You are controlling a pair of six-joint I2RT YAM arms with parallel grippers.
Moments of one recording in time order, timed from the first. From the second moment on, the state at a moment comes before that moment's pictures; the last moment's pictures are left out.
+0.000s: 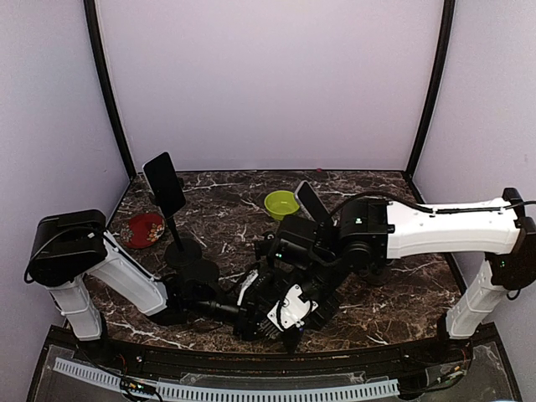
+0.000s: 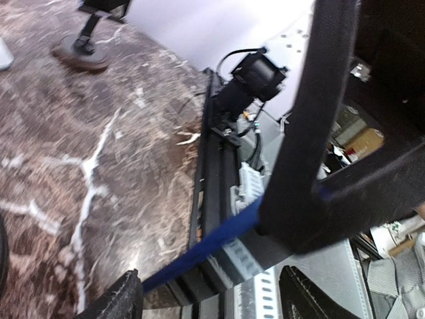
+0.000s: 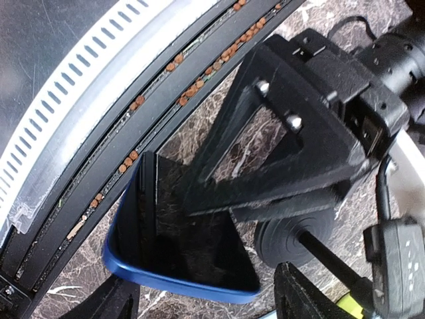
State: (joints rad) left arm -1.14 1.77 0.51 0.98 0.55 -0.55; right arm 1.33 1.63 1.42 -1.05 -0.09 -1.04
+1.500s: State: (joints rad) left arm -1.24 1.07 0.53 0.29 0.35 -0.38; right arm 1.31 1.56 1.51 -1.07 -0.12 -0.92
